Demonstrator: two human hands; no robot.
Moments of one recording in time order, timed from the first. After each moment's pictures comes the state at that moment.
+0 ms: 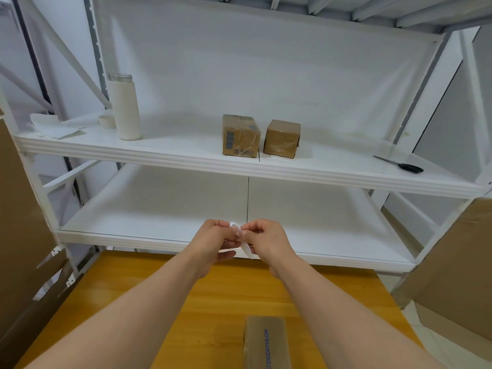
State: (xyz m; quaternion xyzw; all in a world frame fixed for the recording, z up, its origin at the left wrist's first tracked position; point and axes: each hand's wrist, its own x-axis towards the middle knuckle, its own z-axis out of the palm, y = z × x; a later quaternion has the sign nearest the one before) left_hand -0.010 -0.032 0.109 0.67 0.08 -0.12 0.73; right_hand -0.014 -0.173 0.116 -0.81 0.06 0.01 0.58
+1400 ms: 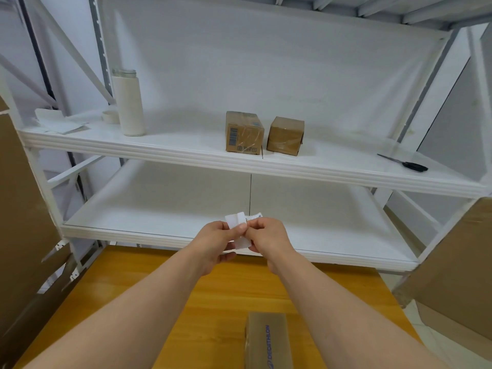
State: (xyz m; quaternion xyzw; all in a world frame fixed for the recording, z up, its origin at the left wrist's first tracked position) left_hand -0.015 -0.033 0.108 0.68 0.10 -0.15 0.71; right_hand -0.014 -0.166 0.117 -0.79 0.10 0.02 0.61
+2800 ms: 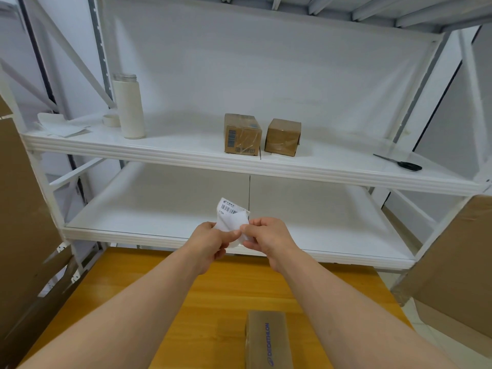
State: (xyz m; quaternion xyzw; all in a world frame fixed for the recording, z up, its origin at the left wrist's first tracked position) left_hand -0.017 -0.025 0.105 0.67 0.12 -0.12 0.73; right_hand -0.021 -0.173 0.124 -0.74 0.11 0.05 0.66
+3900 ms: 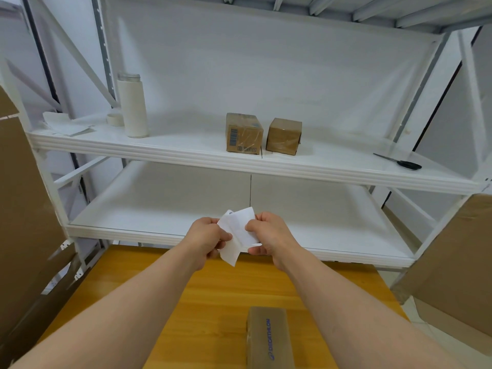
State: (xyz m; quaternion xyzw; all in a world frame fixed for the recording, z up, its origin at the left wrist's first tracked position) left_hand -0.030 -0.016 0.119 0.72 0.13 -0.10 0.67; right_hand -0.045 -0.166 0.145 -0.79 0.10 0.07 0.61
